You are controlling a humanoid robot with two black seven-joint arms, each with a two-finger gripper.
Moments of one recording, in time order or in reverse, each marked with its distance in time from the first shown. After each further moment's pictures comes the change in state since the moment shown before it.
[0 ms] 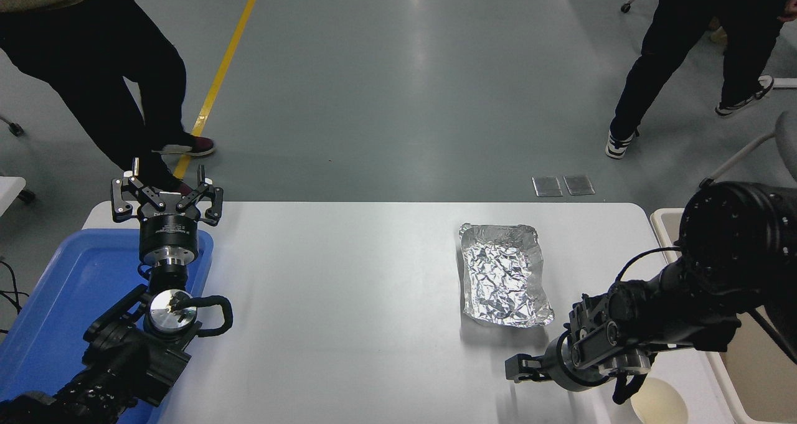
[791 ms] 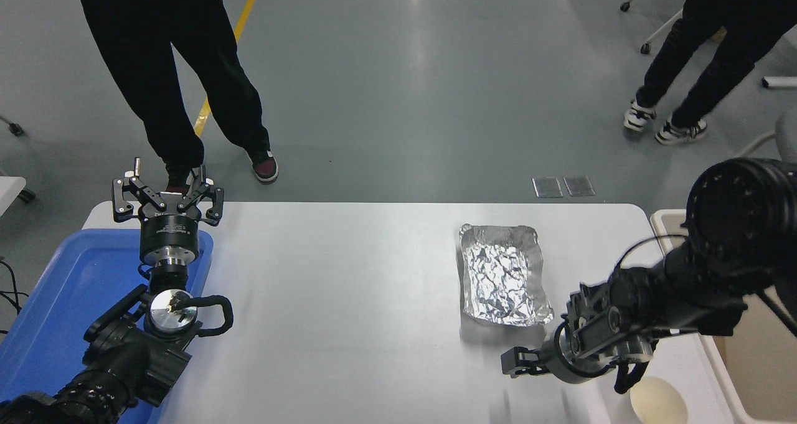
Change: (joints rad) left arm 0.000 -0.001 0.000 0.000 0.000 0.000 0.001; right arm 0.289 0.000 0.005 0.235 0.004 0.035 0.002
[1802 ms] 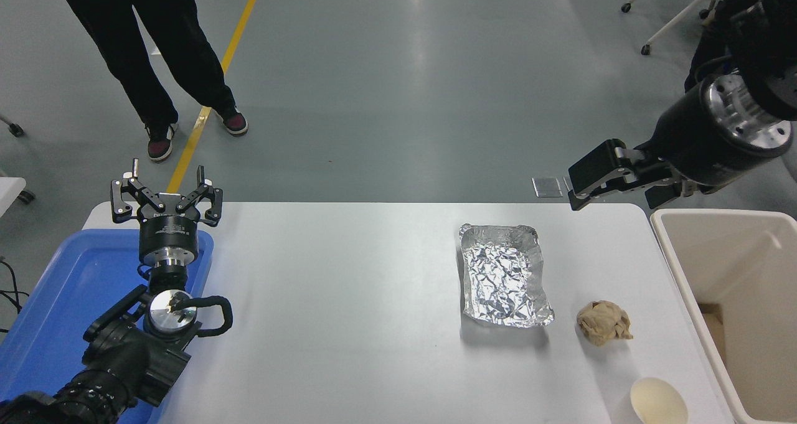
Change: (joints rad) left arm 0.002 0.000 0.000 0.000 0.000 0.000 -0.002; right arm 0.916 -0.473 -0.048 0.107 -0.299 0.730 0.017
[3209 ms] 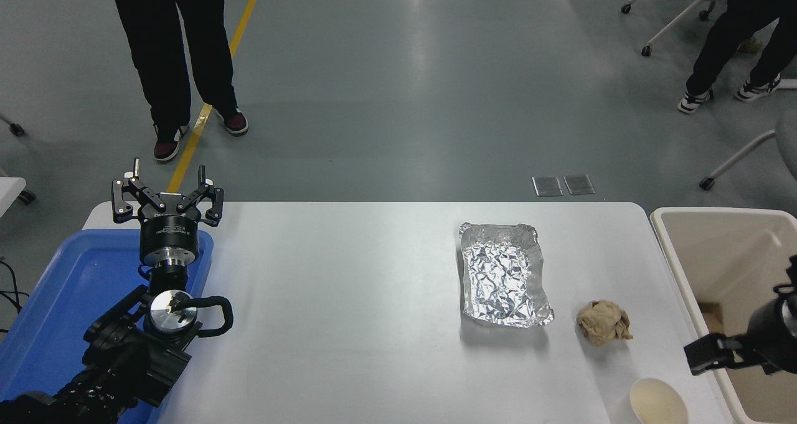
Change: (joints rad) left arm 0.000 -0.001 0.000 0.000 0.000 0.000 0.002; right arm -0.814 -0.249 -0.130 -0.021 -0.348 -0.523 -0.001
